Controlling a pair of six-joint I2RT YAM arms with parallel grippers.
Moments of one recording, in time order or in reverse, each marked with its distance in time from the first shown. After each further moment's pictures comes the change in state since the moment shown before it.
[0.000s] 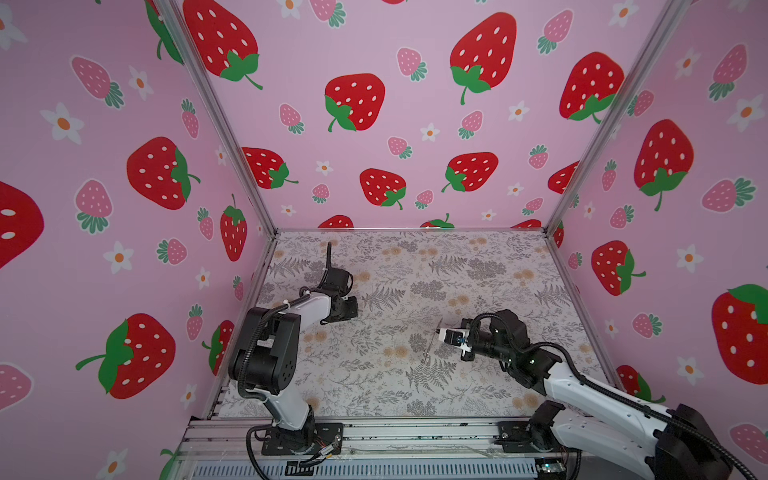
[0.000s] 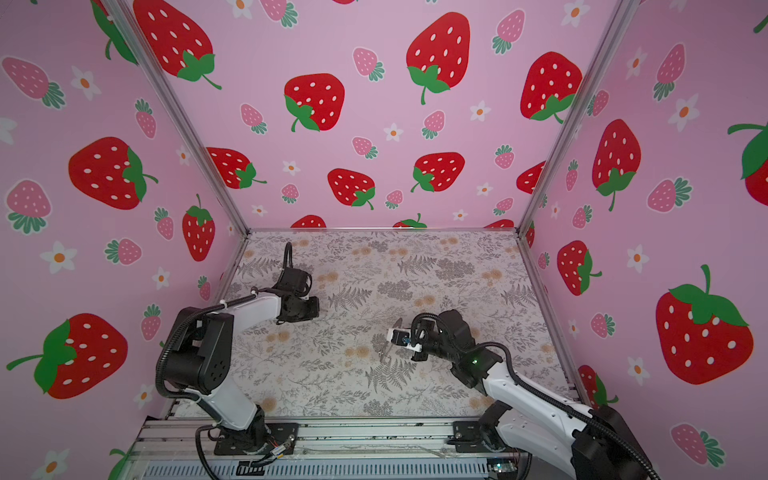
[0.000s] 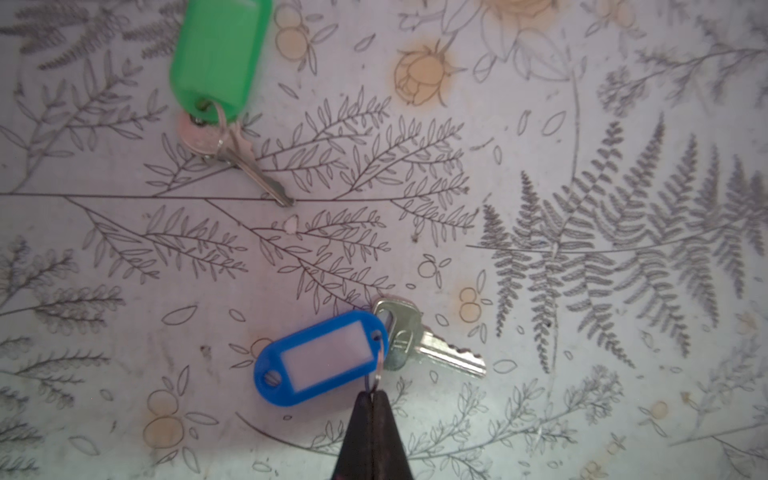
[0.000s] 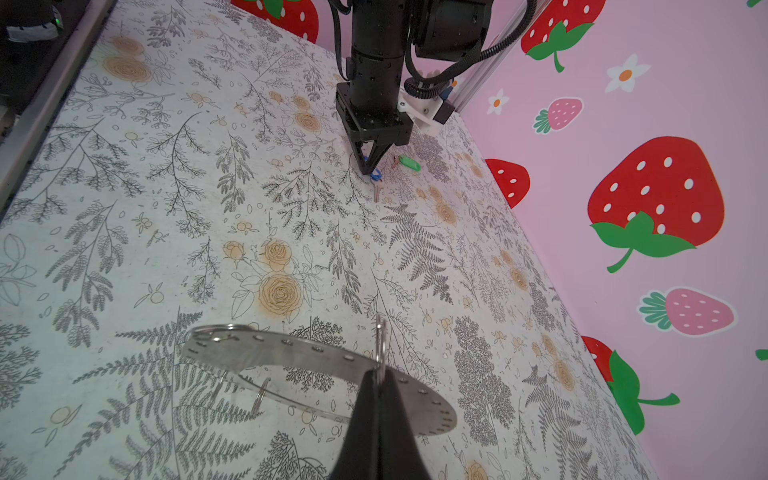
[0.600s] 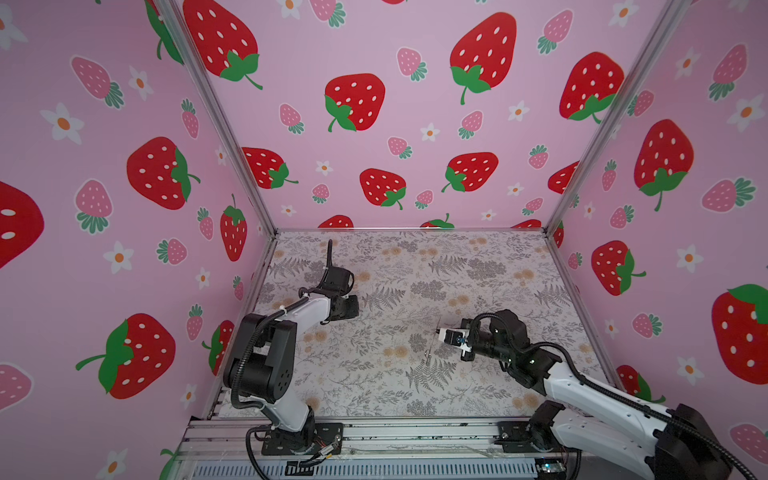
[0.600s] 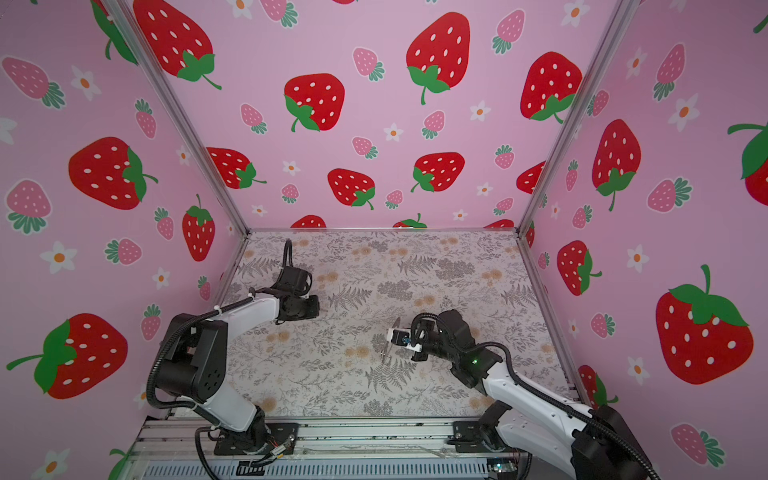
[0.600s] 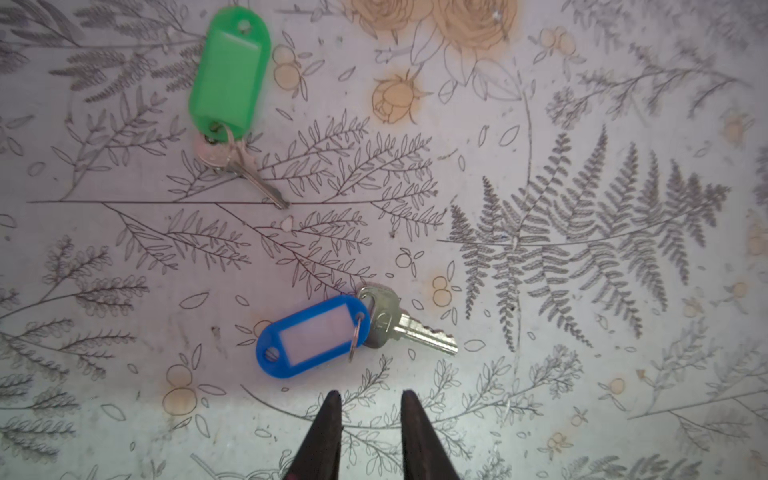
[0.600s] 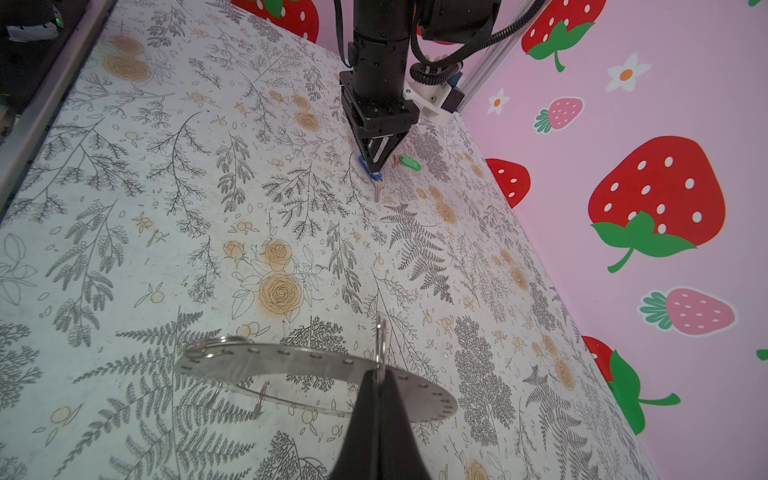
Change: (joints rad) left arm -0.027 -0.028 -0.002 -0.021 -0.029 -0.008; right arm 0.000 0.001 0.000 0.000 0.000 0.000
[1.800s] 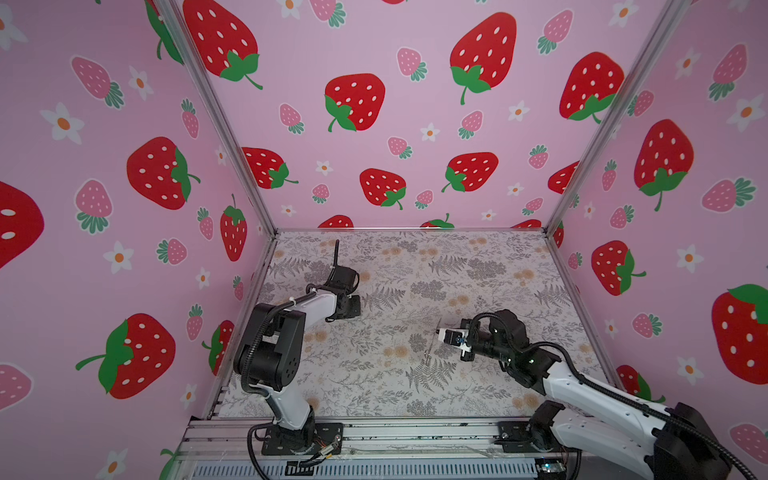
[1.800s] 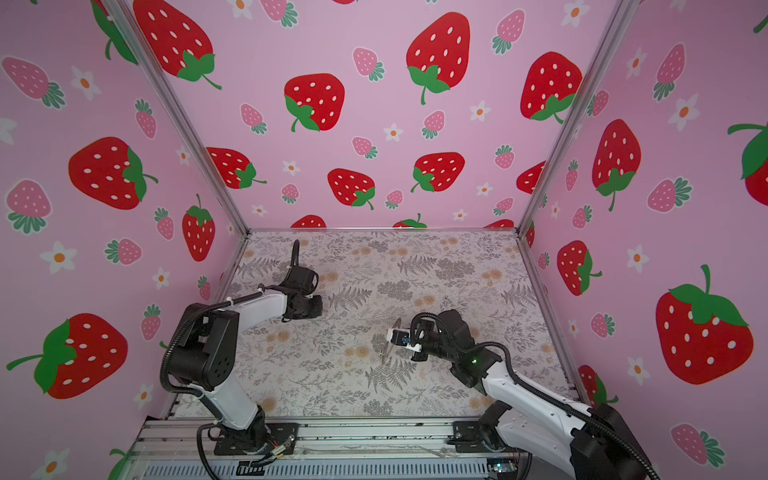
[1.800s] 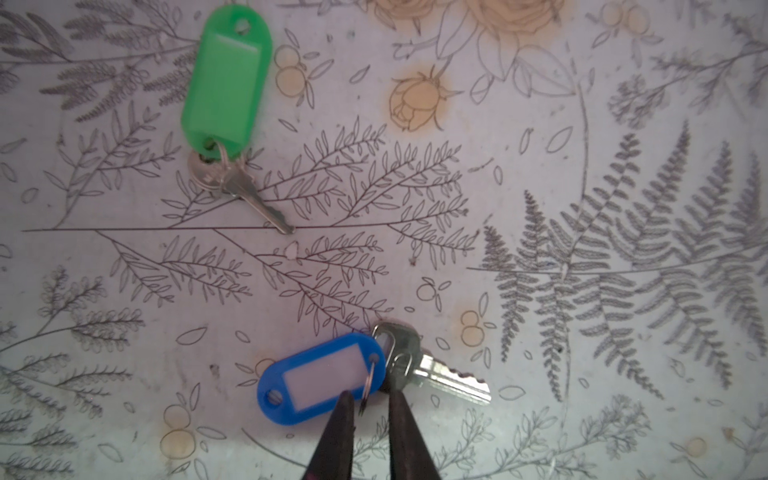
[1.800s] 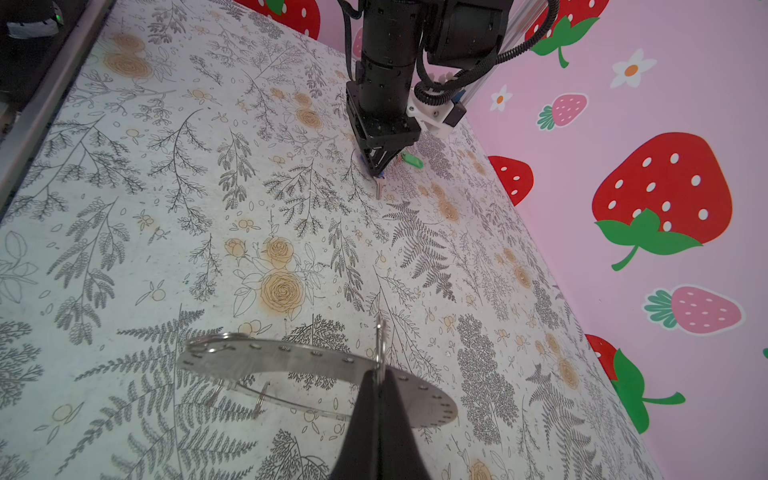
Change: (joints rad) left arm -0.018 0.077 0.046 0.005 -0.079 0.011; right arm 0.000 0.008 0.000 0.000 0.000 0.000
